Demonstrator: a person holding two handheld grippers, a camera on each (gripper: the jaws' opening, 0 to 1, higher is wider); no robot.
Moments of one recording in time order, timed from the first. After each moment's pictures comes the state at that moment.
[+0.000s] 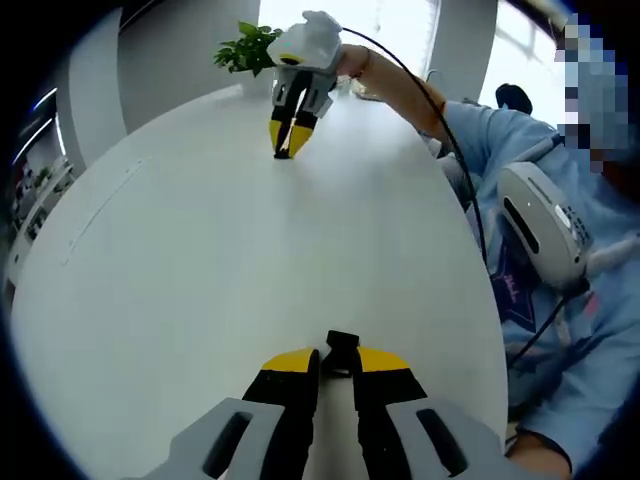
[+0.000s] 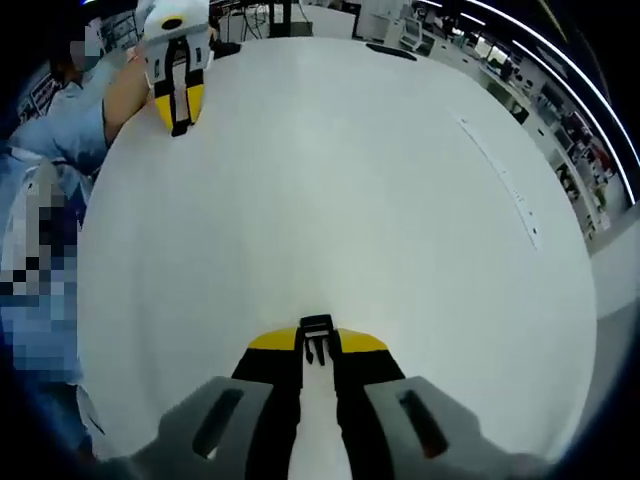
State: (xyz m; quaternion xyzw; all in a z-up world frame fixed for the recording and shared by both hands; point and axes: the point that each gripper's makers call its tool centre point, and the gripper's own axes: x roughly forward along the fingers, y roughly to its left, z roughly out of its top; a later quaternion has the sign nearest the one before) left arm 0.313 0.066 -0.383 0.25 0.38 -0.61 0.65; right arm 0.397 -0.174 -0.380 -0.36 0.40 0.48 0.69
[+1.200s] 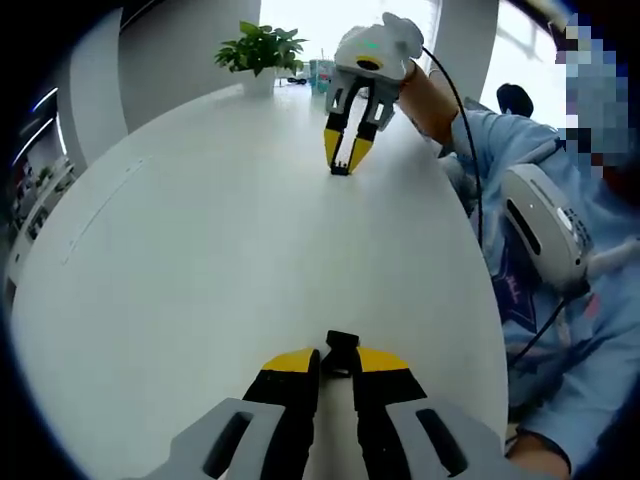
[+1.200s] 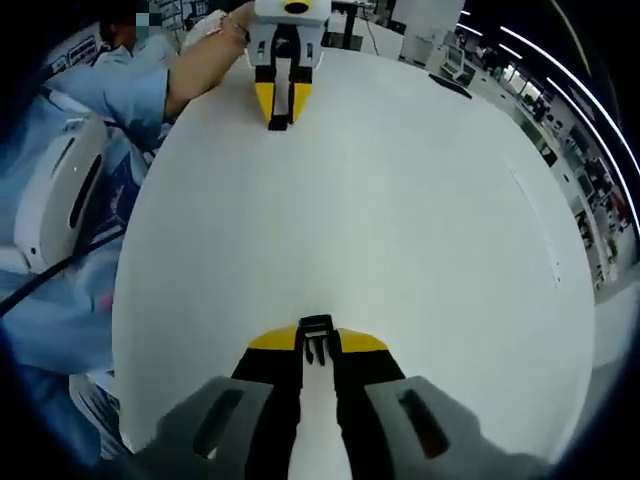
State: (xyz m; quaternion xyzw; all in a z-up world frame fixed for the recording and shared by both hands) left arm 0.314 0.067 -0.385 0.25 0.38 -0.61 0.65; right arm 0.328 -0.136 -0.379 -0.40 0.35 0.54 0.66
